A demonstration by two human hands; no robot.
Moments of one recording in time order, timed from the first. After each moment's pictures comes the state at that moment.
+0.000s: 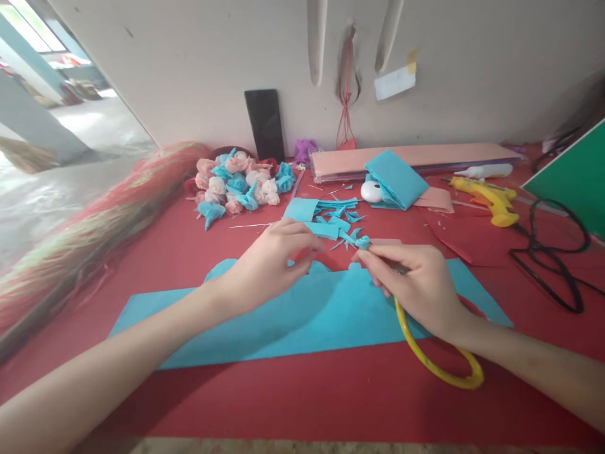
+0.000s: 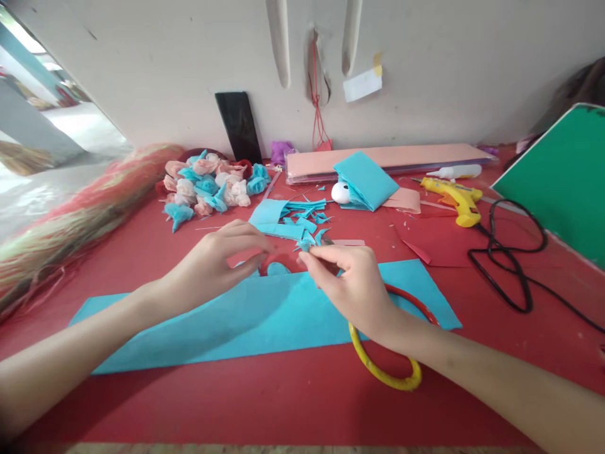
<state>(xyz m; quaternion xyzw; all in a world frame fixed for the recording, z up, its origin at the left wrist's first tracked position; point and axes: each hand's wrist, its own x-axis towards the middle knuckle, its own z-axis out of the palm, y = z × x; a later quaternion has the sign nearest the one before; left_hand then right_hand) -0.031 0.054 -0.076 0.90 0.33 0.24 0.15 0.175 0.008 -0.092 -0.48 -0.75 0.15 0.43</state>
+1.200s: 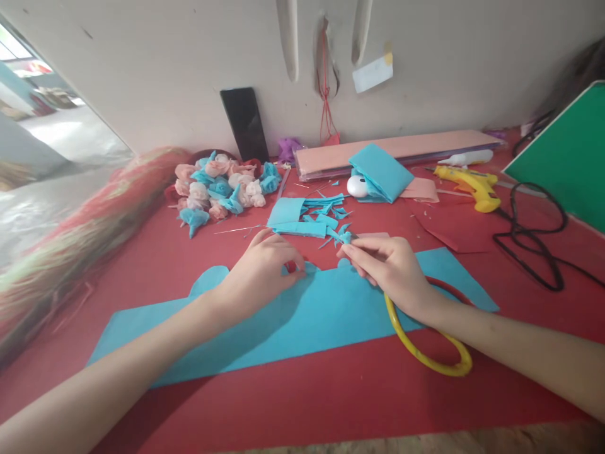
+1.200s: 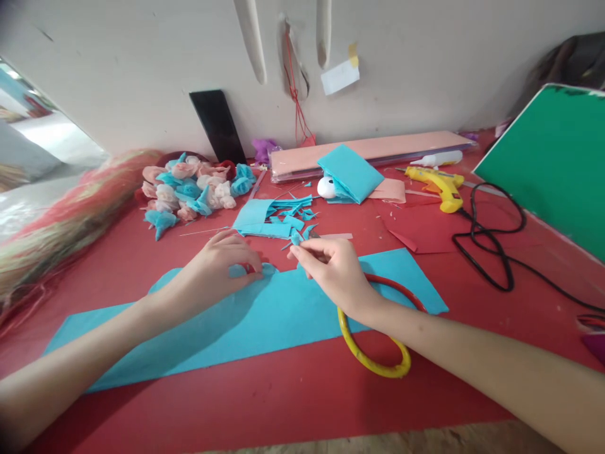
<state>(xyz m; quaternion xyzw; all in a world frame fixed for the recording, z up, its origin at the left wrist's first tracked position) -0.023 0.063 -0.095 0.90 0.38 0.13 0.14 0.182 0.022 -0.107 -0.50 -0.61 0.39 0.47</state>
